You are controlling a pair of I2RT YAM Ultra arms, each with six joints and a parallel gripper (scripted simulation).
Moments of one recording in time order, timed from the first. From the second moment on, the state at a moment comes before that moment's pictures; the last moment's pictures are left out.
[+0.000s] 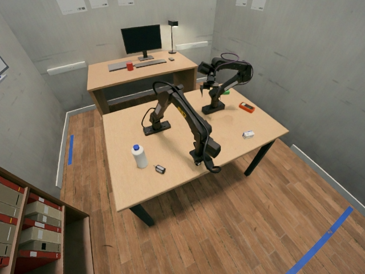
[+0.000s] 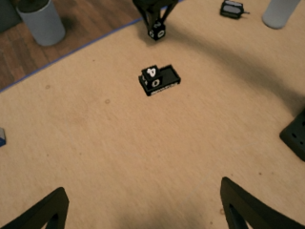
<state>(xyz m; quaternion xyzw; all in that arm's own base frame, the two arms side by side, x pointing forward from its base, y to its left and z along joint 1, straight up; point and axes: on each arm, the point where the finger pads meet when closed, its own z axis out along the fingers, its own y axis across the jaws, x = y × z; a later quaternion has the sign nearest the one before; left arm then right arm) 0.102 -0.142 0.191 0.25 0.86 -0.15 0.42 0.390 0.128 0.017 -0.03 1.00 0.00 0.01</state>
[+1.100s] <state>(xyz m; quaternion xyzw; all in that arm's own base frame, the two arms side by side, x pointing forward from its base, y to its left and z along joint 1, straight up) 0.102 -0.142 0.191 0.25 0.86 -0.15 0.42 0.341 0.160 0.079 -0.03 1.00 0.00 0.00</state>
